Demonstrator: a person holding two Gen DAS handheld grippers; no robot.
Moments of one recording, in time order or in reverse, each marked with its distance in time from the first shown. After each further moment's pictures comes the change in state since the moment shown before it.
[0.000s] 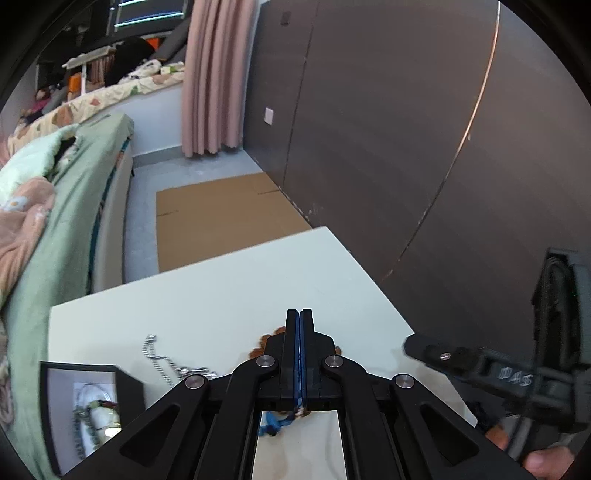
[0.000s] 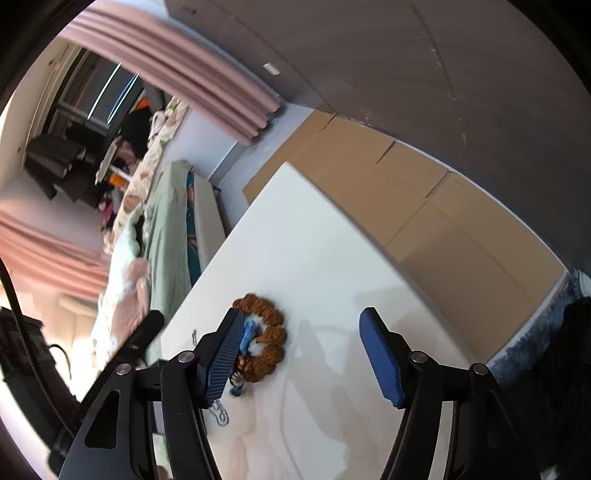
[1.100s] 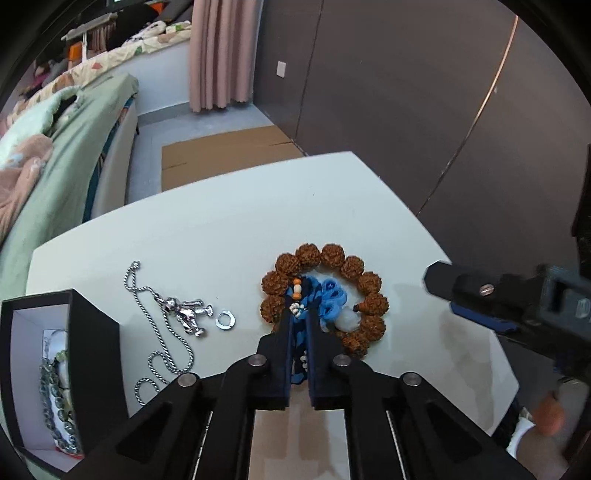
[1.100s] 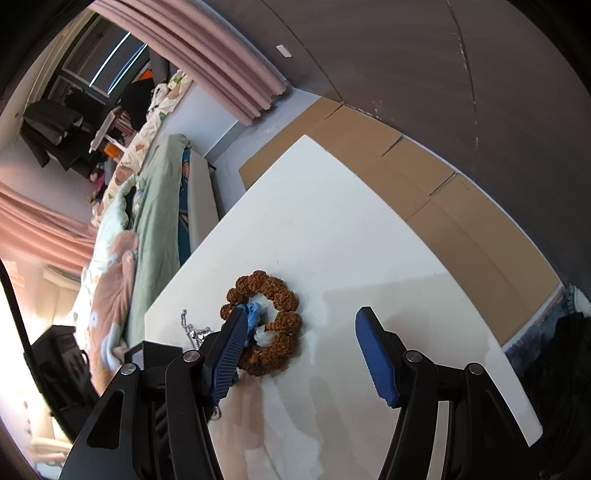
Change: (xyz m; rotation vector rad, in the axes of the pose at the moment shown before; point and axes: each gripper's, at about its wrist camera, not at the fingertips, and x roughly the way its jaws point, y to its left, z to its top) left arm 0.049 0.017 -0.049 -0.023 0.155 0.035; right arm 0.023 0.021 -0.009 -0.085 0.048 -0.065
